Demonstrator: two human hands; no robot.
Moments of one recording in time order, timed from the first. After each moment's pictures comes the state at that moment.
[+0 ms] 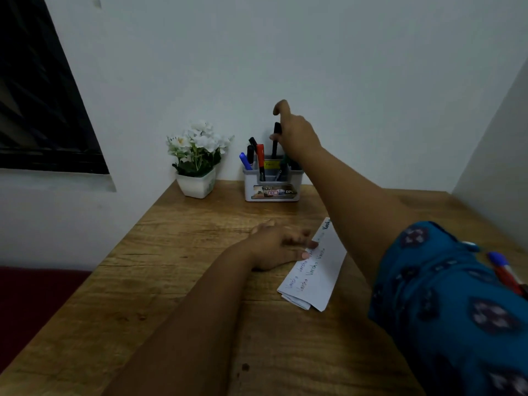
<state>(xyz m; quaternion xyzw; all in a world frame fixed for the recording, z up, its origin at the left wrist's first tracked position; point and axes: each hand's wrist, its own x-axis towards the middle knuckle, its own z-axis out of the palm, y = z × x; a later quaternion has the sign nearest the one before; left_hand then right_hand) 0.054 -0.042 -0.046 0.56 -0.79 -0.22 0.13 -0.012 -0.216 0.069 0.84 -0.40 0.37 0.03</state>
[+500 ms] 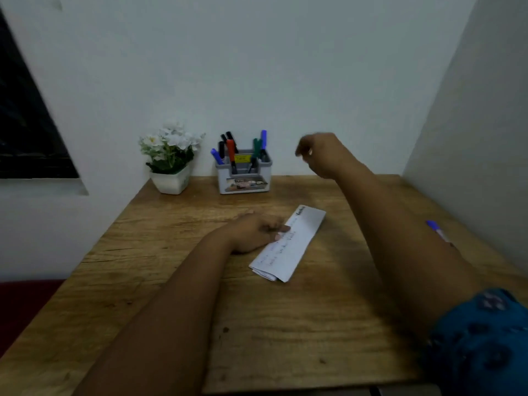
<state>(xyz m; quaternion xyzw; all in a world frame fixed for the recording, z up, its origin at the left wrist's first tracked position) 0.044 -0.032 -0.032 0.56 -0.79 -0.22 0.11 -0.140 -0.136 0.067 0.83 -0.50 0.27 0.01</state>
